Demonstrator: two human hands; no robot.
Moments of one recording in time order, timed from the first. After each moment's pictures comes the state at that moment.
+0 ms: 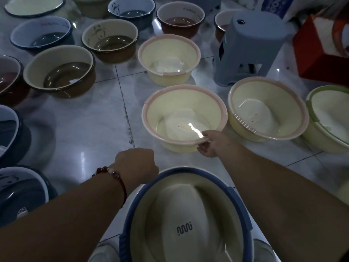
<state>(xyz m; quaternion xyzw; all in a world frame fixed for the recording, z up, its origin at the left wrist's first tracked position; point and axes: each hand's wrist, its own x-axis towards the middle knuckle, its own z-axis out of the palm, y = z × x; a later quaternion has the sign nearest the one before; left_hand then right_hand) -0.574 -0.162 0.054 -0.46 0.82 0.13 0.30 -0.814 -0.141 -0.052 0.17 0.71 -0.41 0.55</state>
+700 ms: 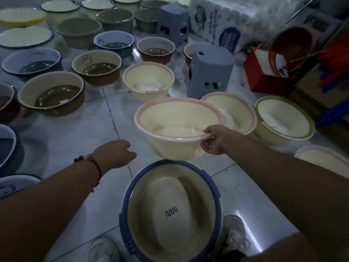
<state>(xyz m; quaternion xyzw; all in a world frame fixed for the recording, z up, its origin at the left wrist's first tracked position) -0.516 -0.150 0.103 -0.49 0.82 0.23 0.18 -0.803 -0.022 0.103 0.14 0.71 -0.47 0.51</state>
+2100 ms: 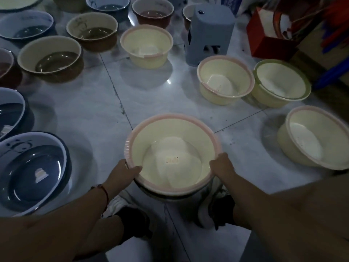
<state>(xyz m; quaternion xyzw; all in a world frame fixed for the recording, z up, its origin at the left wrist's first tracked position) -0.406 0.019 -0.004 -0.58 0.62 0.54 0.00 -0.683 0.184 0.002 -0.10 0.91 -0.20 0.34</state>
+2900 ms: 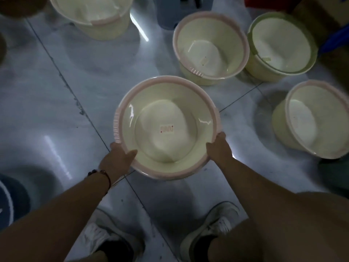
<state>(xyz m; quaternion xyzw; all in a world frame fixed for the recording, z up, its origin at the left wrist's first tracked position) -0.562 -0.080 -0.059 -0.55 0.69 0.44 0.18 -0.810 0.114 -0.047 -0.03 0.92 -0.19 0.35</state>
